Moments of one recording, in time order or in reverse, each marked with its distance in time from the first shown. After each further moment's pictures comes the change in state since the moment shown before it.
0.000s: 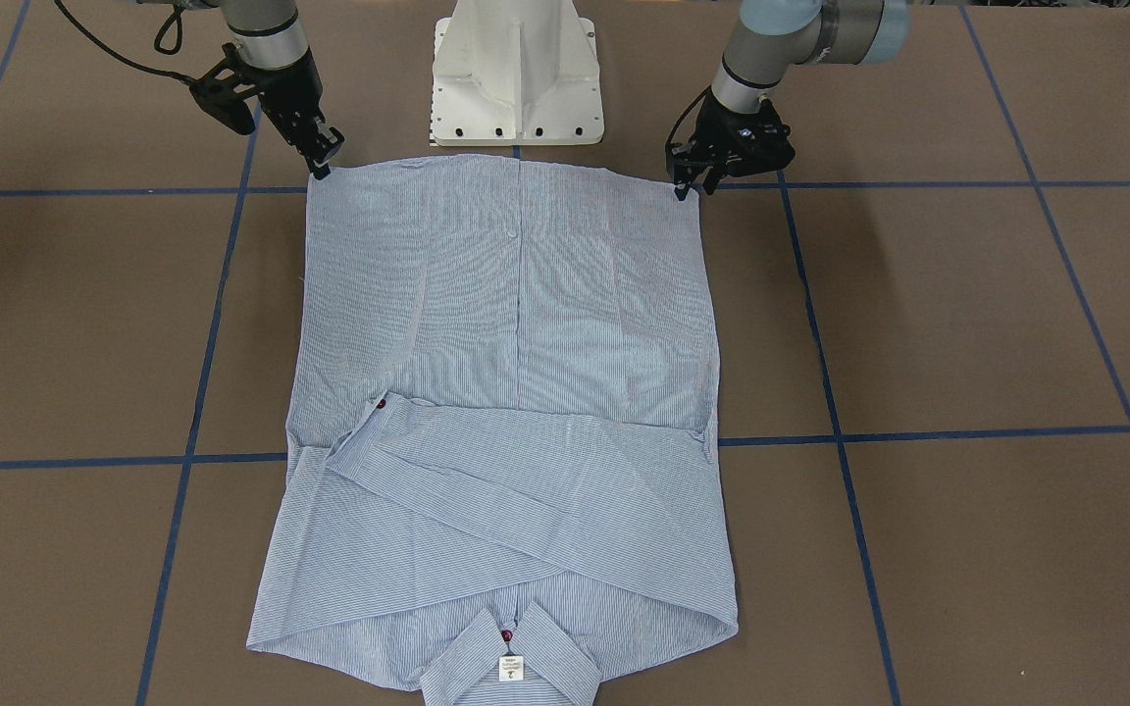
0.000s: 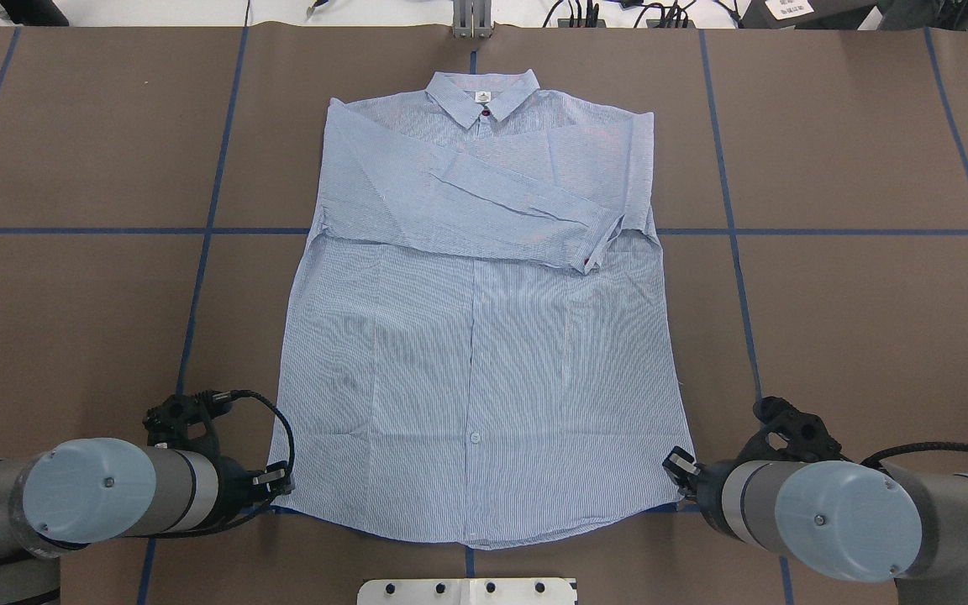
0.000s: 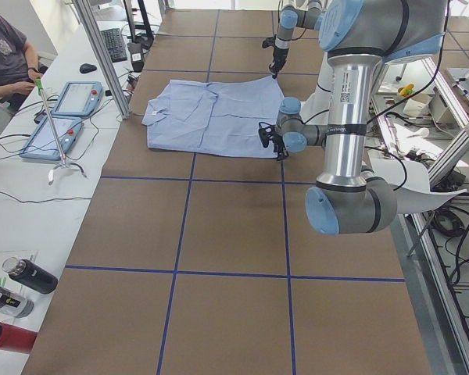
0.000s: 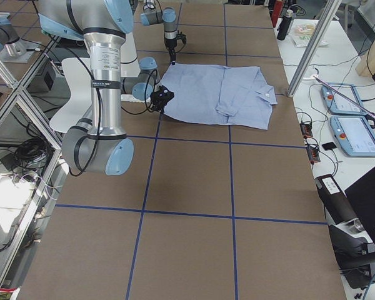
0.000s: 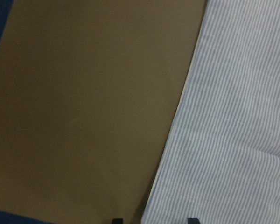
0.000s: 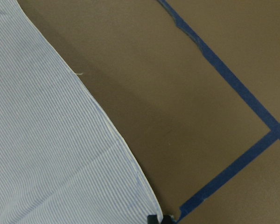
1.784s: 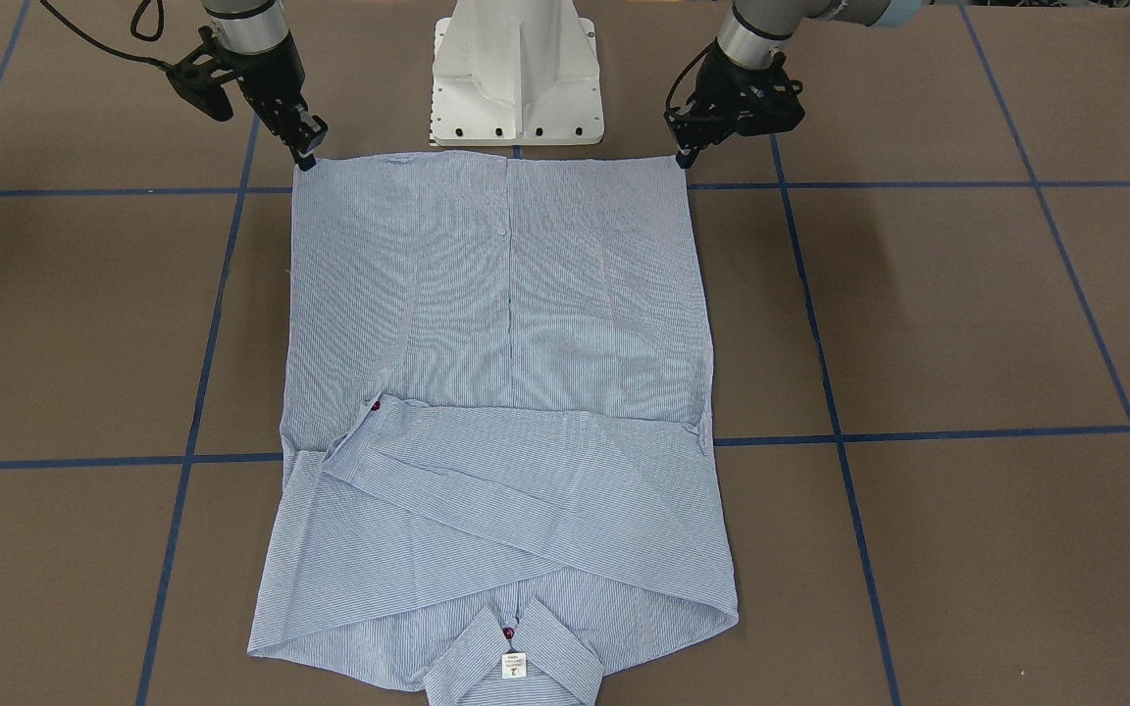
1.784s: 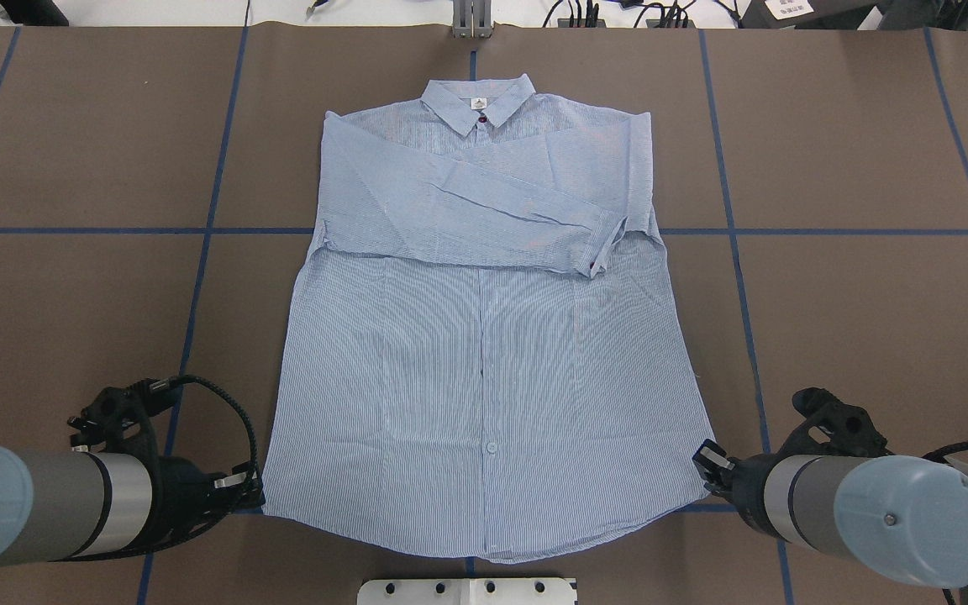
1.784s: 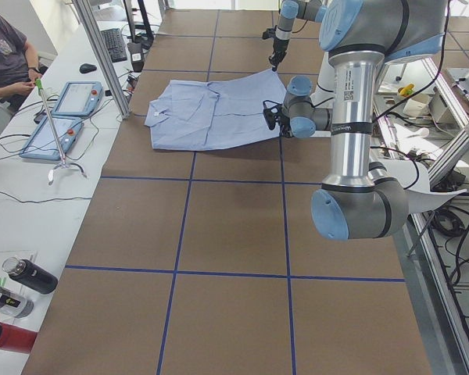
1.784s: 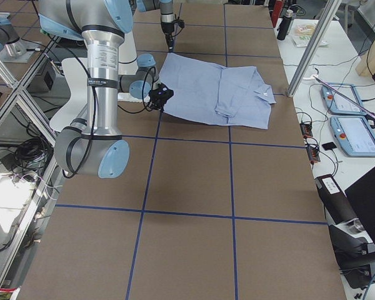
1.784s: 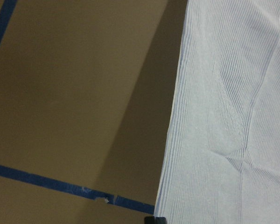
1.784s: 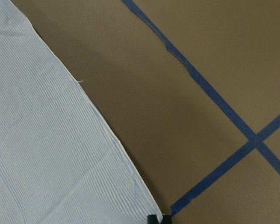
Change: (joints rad) left arm -0.003 0.097 -0.273 0.001 0.001 -0.096; right arm 0.017 -0.075 0.102 0.000 0.002 -0.002
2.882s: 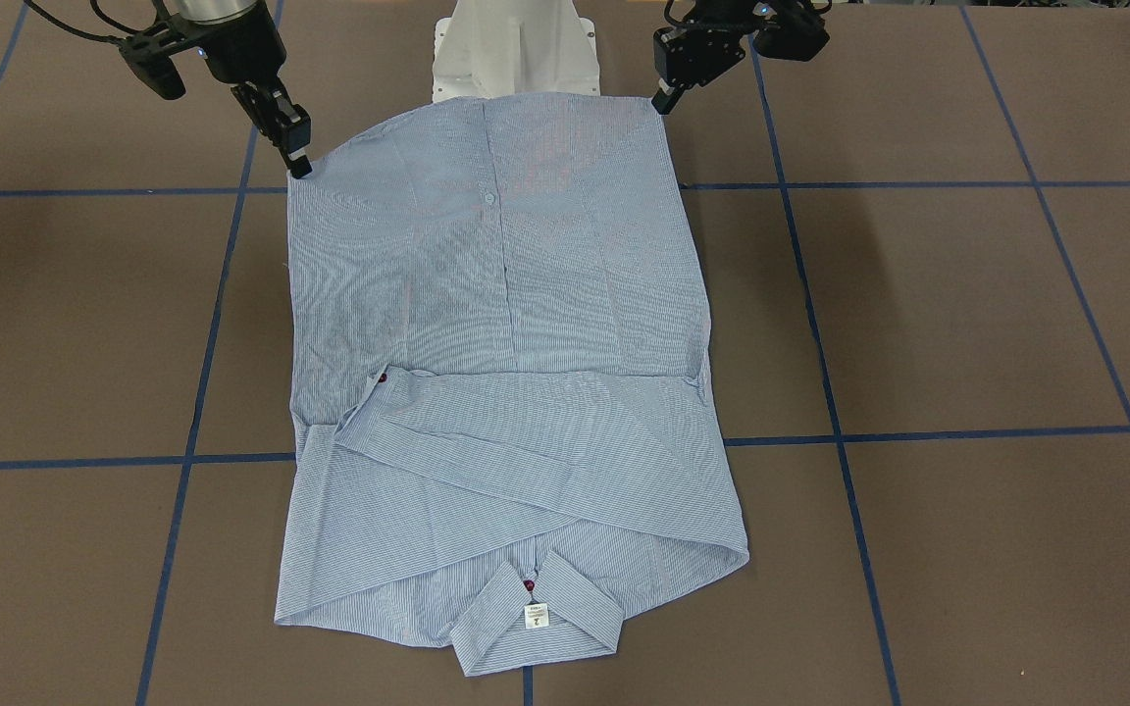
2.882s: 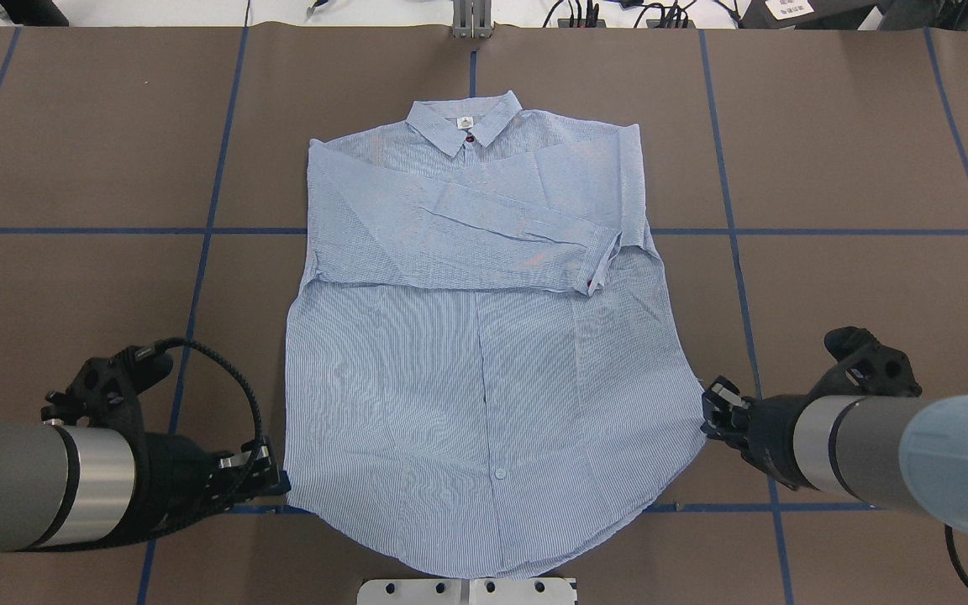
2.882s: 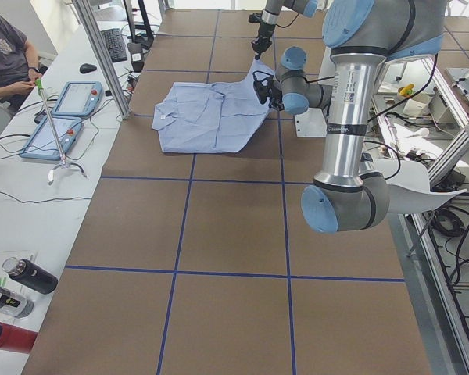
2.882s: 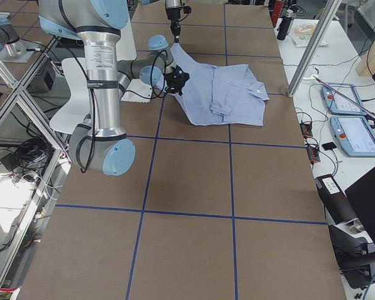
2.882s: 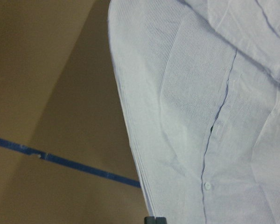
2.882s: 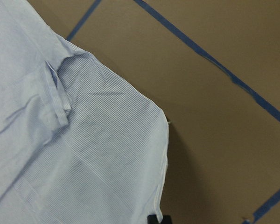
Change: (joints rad) left arm -0.188 -0.181 -0.058 0.102 -0.074 -0.024; right arm 0.261 0.227 0.028 -0.152 0.059 -0.001
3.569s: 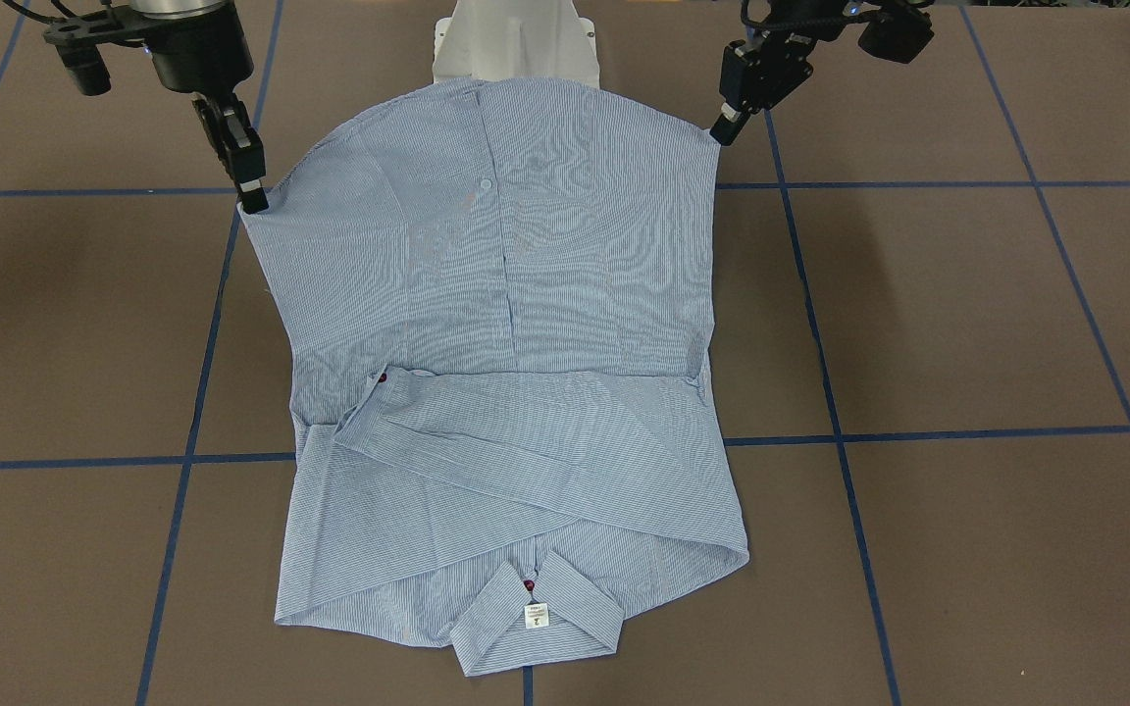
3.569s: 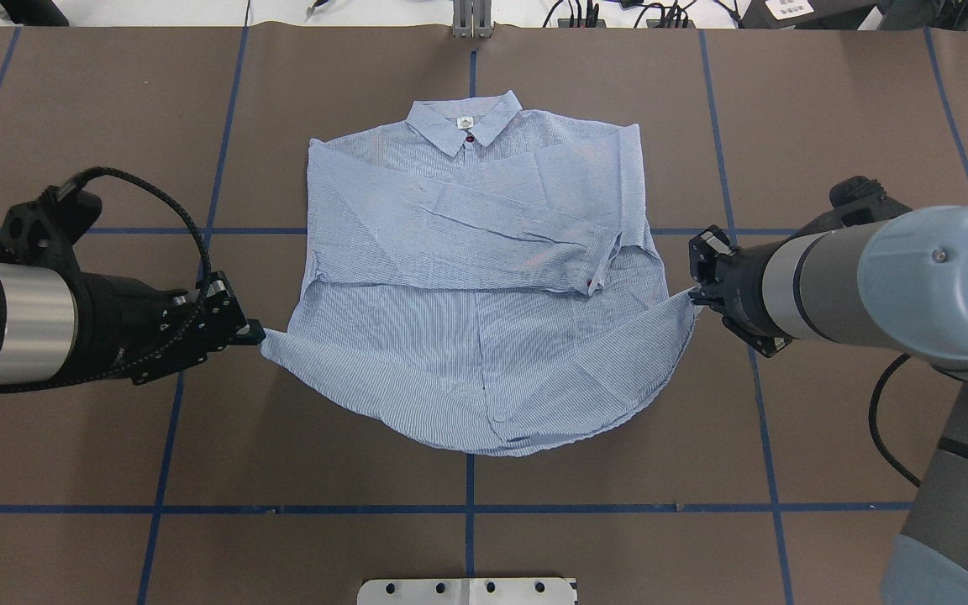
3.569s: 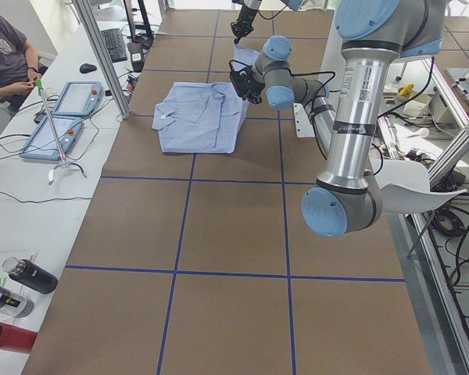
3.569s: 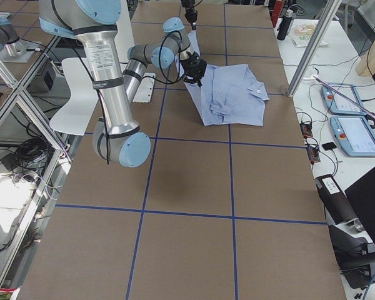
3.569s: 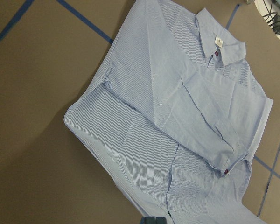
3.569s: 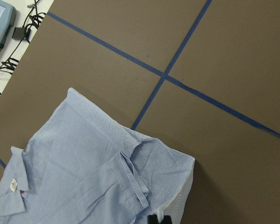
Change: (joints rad) left arm -0.235 -0.015 -0.001 0.001 -0.077 0.002; right arm 0.211 0.150 -0.014 -0.188 0.029 0.002
